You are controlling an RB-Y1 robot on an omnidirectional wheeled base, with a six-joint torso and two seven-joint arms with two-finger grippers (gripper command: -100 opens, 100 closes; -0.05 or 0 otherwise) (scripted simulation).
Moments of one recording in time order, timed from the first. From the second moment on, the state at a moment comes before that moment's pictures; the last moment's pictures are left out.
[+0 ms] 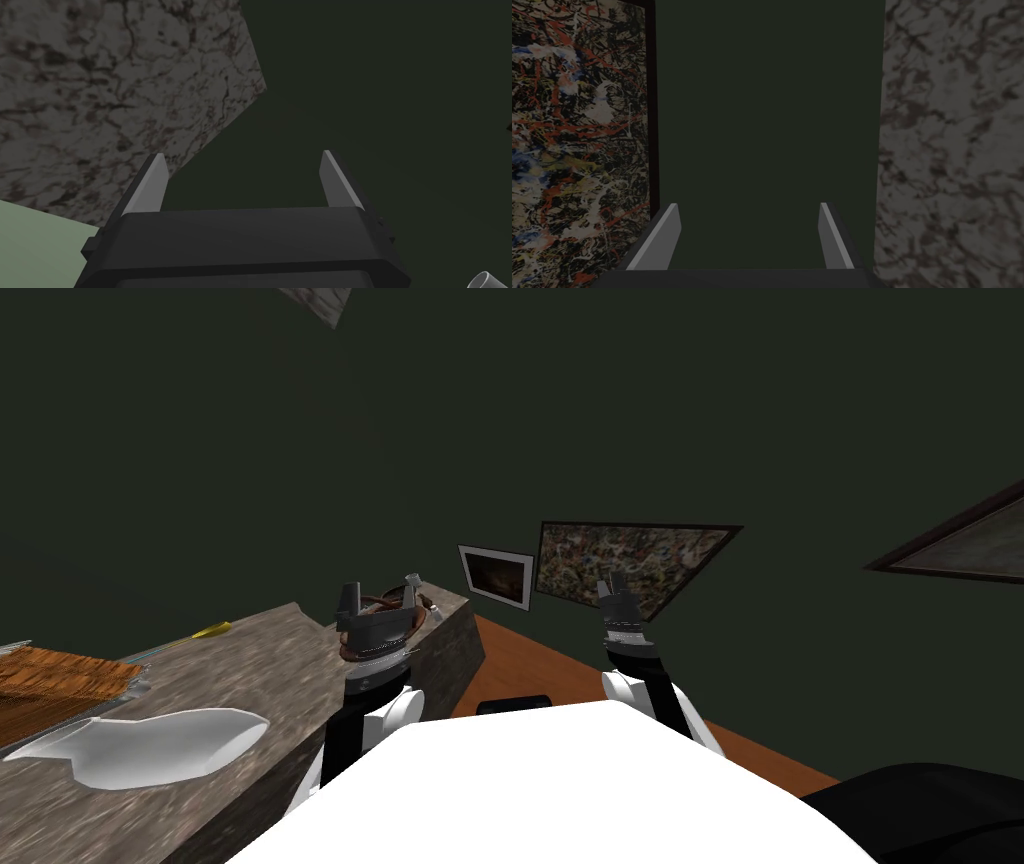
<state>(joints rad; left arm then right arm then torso) 0.51 0.11 0.00 -2.33 0.15 -0.60 0.18 0.54 -0.05 -0.07 -2.34 0.04 -0.42 0.09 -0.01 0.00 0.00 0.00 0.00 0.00</state>
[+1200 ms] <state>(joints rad) 0.52 0.19 0.07 -2.16 0.47 -0.55 0.32 0.54 -0.05 -0.07 -2.34 0.04 -0.42 0.09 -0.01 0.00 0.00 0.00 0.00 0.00</state>
